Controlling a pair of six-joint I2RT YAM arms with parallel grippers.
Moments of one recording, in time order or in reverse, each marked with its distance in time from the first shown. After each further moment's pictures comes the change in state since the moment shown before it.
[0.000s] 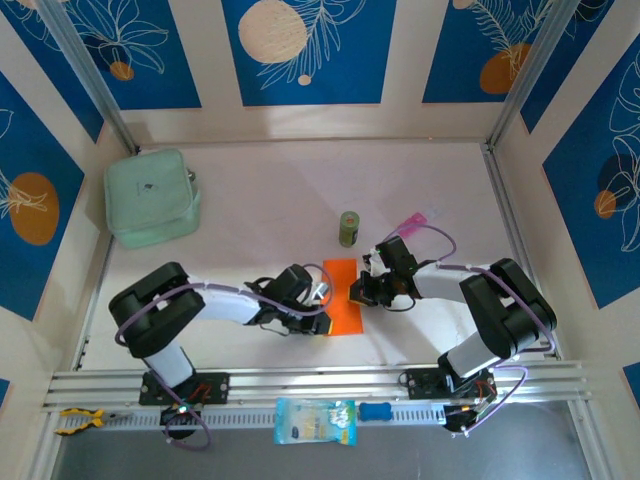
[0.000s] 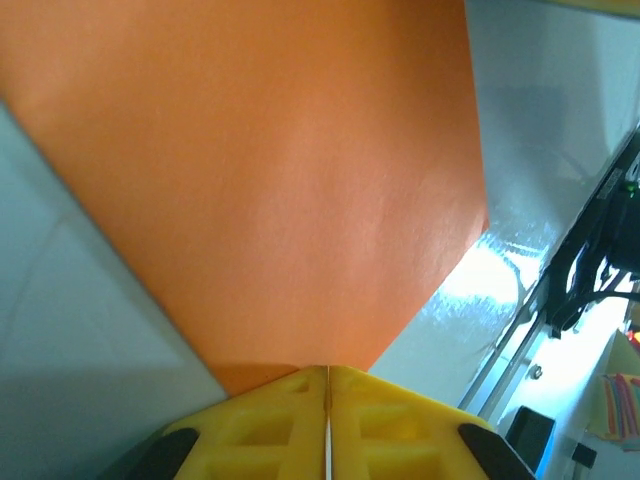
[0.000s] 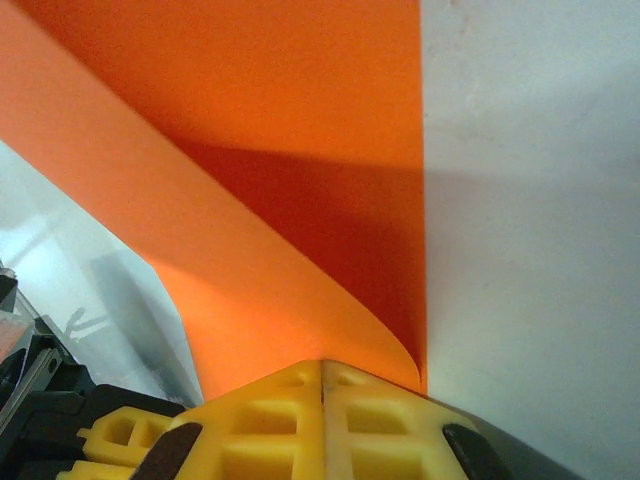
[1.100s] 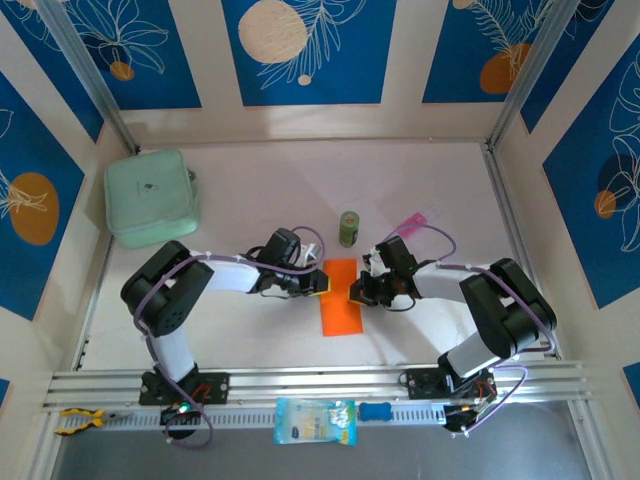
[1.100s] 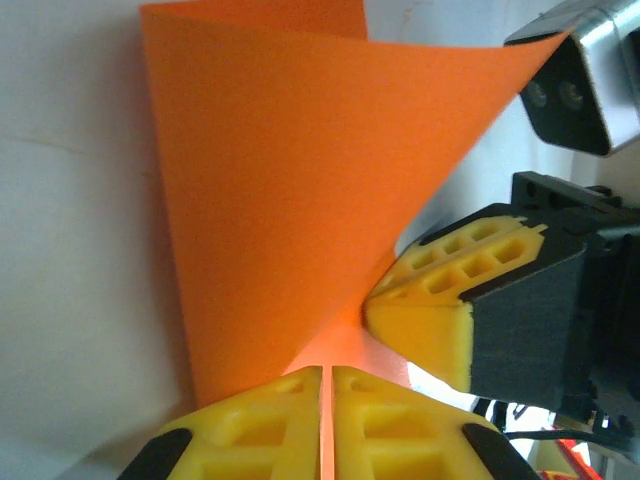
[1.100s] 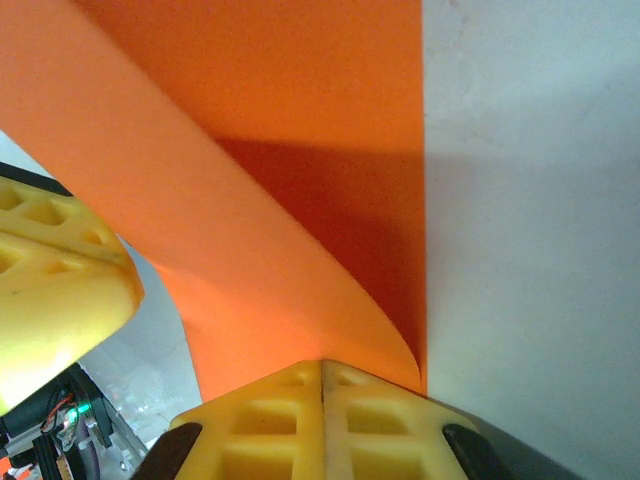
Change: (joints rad) left arm 0.242 0.137 0.169 0.082 0.111 0.006; right arm 0.000 0.001 0.001 -0.002 -0.001 0.000
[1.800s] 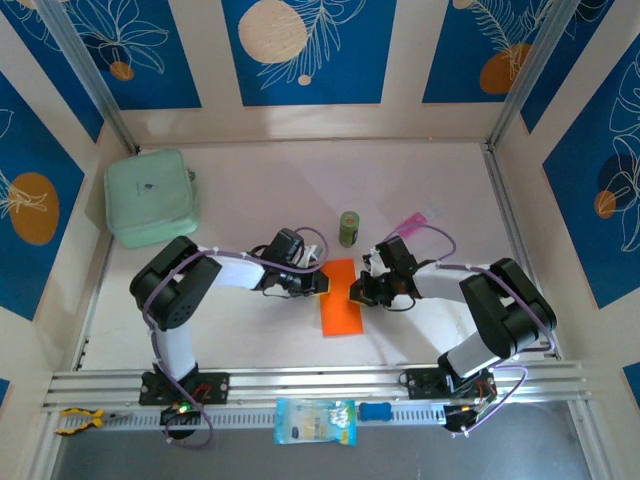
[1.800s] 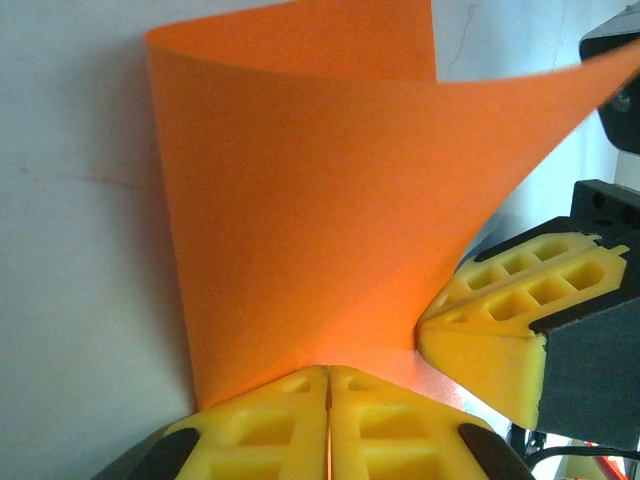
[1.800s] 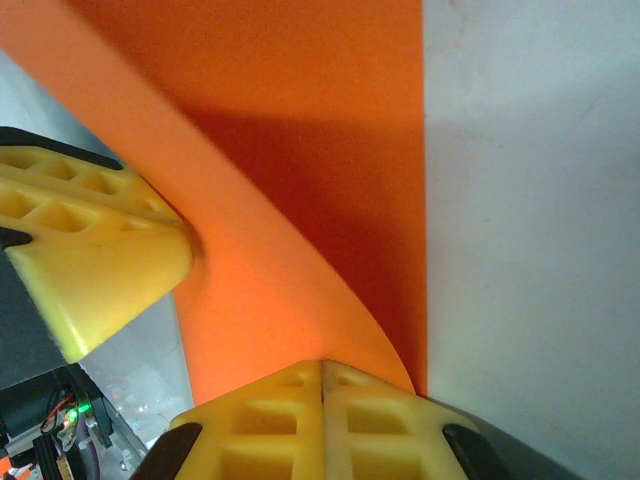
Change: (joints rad) left arm 0.002 0.056 0.048 -0.078 -0.037 0.069; right arm 0.002 0.001 0.001 -0.001 0.000 0.000
